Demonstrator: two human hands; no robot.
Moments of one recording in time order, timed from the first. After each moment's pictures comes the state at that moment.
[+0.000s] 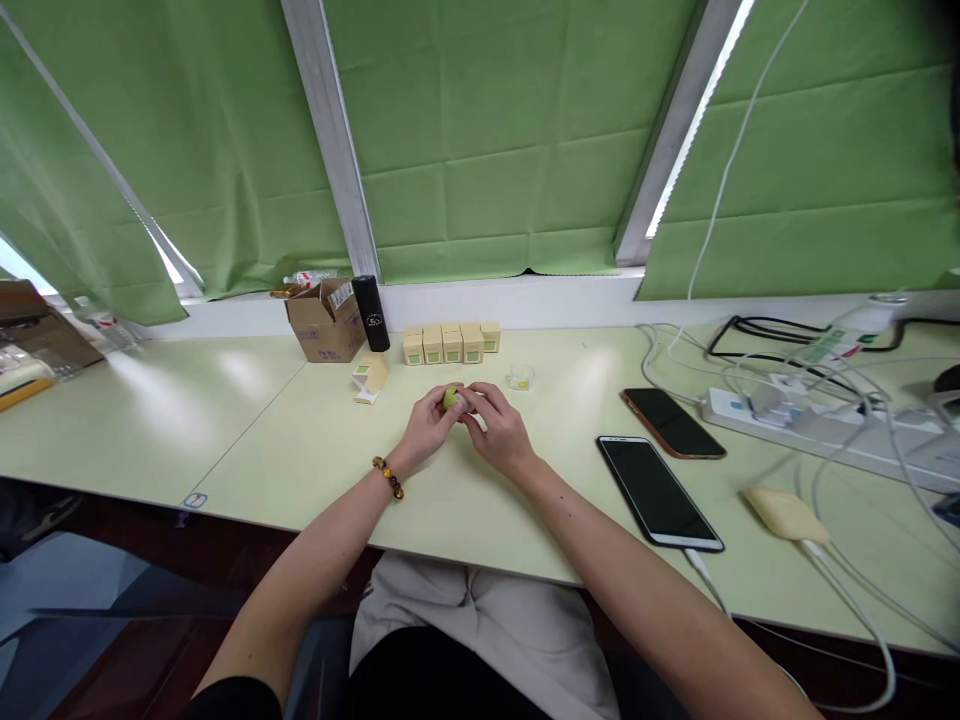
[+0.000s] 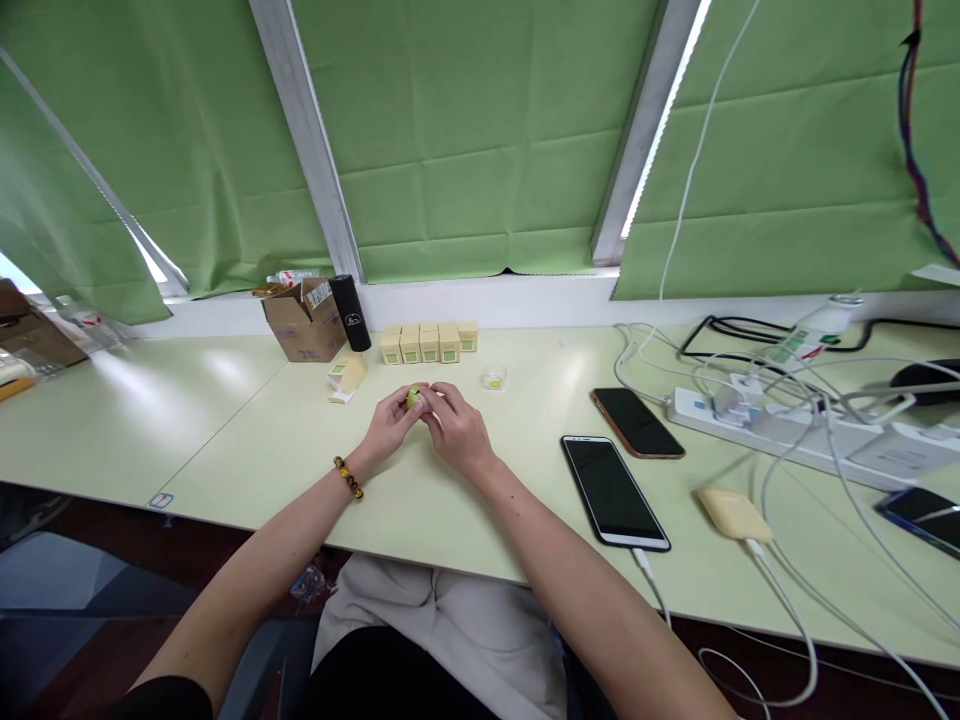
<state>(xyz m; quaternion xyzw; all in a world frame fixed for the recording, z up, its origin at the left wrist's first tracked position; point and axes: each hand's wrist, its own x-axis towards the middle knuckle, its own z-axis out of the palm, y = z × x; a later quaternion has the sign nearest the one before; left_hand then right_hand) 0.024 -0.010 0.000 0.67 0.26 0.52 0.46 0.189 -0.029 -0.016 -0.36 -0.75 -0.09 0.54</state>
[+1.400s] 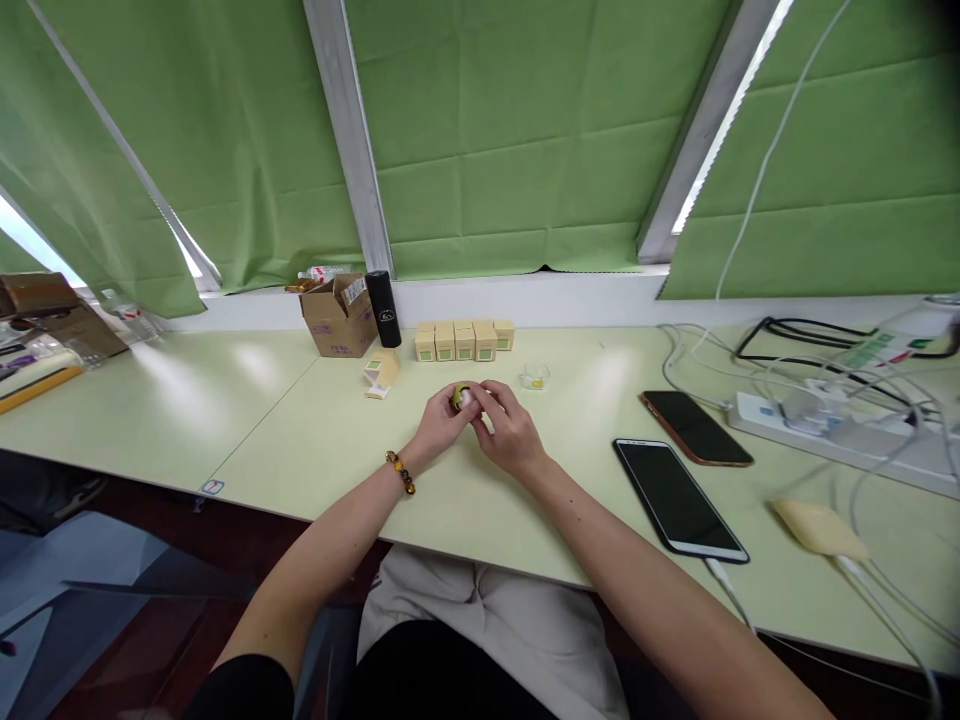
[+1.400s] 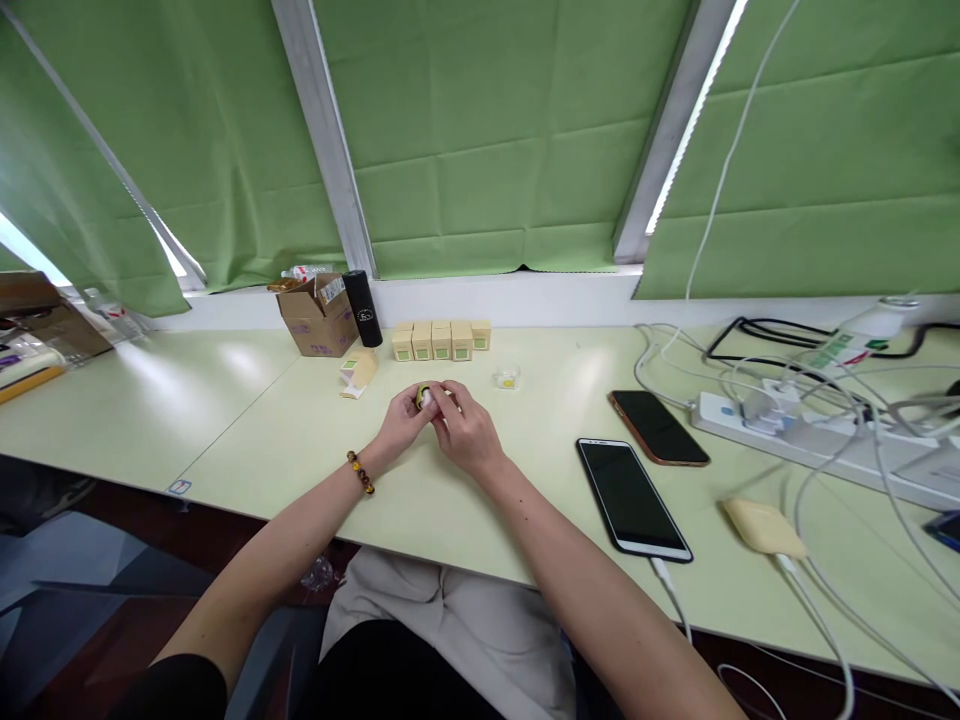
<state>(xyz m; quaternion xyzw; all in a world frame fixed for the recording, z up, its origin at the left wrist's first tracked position) 0.029 -0.009 0.000 0.66 0.27 0.53 0.46 0.187 -0.032 -0.015 -0.34 -0.77 -0.14 0.52</state>
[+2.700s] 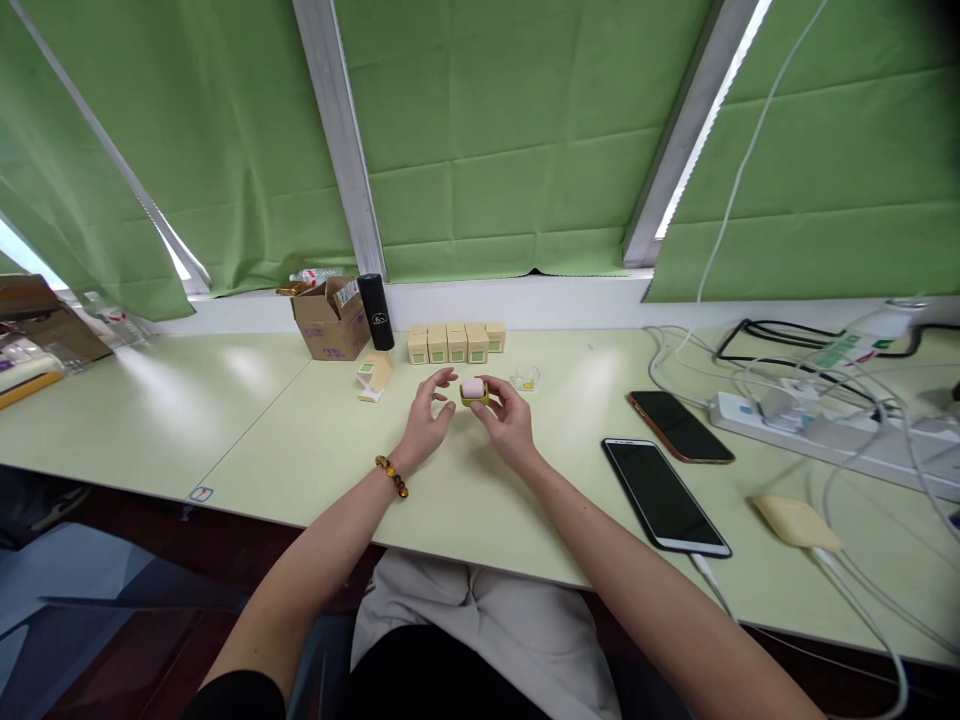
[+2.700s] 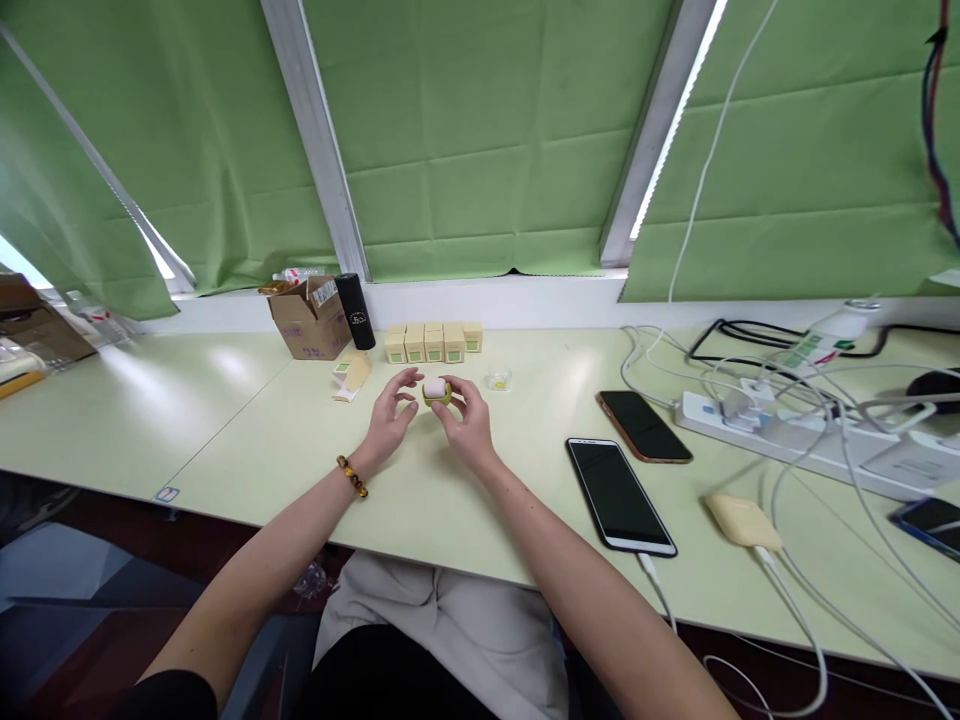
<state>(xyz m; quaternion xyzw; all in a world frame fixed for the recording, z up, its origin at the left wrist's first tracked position) 0.014 -0.010 0.003 0.72 0.31 0.54 0.29 0.184 -0.023 -0.014 -0.35 -0.60 0.29 0.66</state>
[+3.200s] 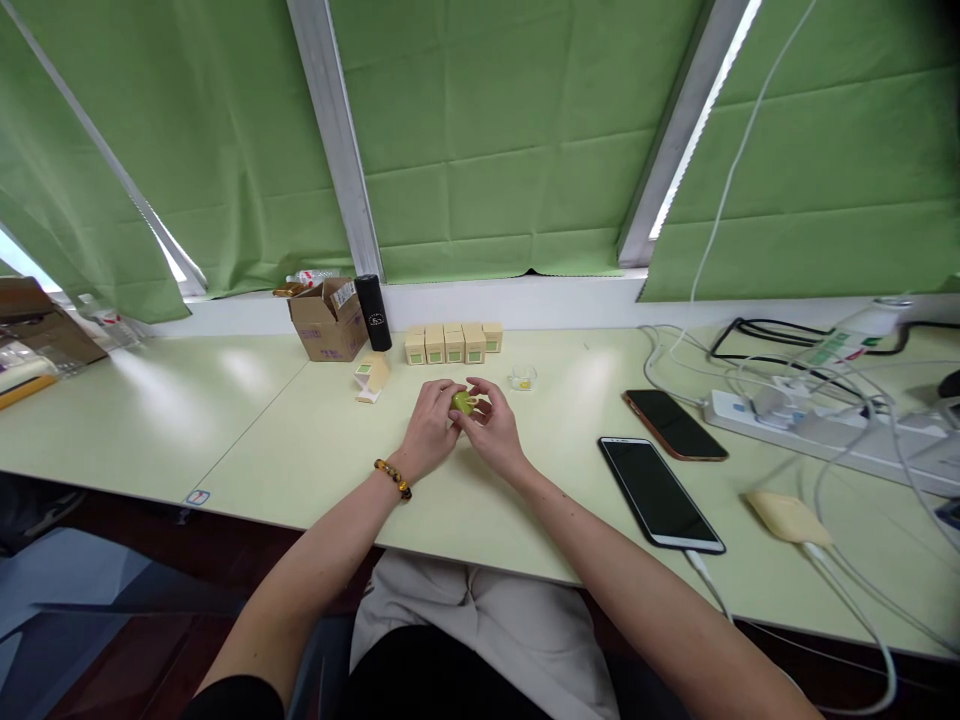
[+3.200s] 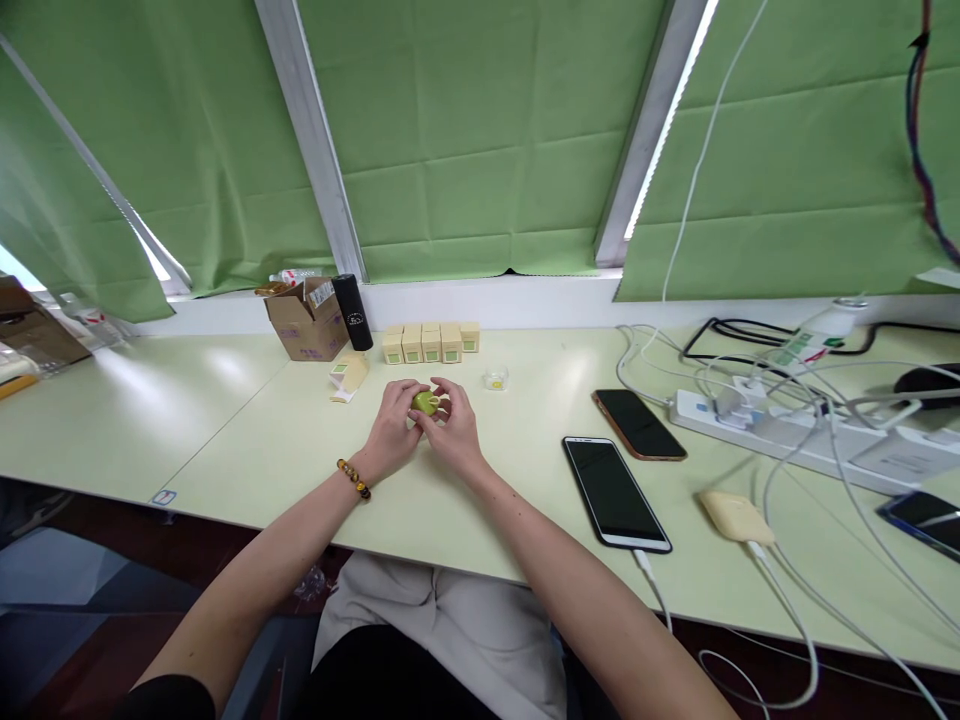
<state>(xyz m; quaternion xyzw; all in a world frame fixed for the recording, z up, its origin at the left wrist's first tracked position) 0.020 -0.017 -0.001 0.82 0.32 0.47 0.04 0.166 -0.033 -0.016 -0.37 -0.59 0.32 0.64</state>
